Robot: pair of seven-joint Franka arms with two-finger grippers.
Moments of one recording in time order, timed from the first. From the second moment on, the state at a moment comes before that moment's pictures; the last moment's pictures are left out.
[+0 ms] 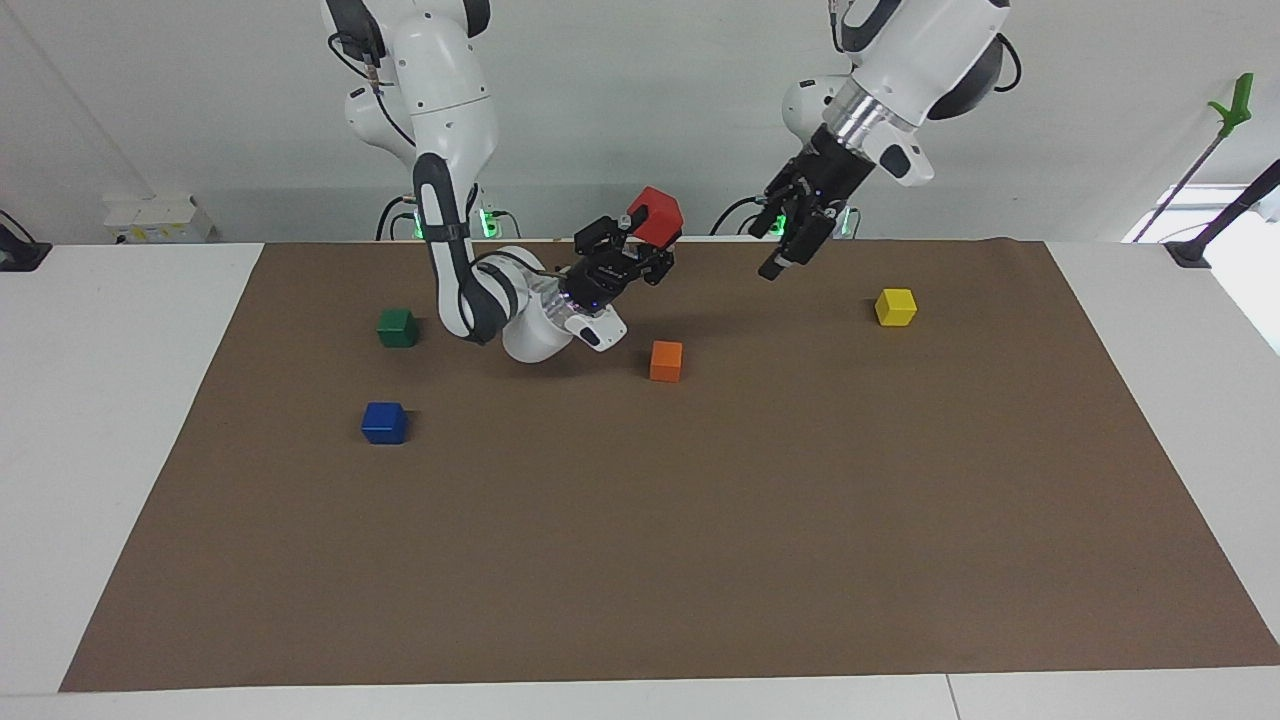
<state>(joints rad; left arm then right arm) 0.10 -0.22 -0.36 -1.97 -0.48 1.99 -1.33 0.44 0.34 -0.02 -2.25 2.43 1.03 -0.85</state>
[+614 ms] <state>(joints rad) 0.22 -0.05 -0.37 -1.90 -0.03 1.87 -0.53 0.24 0.19 -0.03 -2.24 2.14 1.19 -0.65</state>
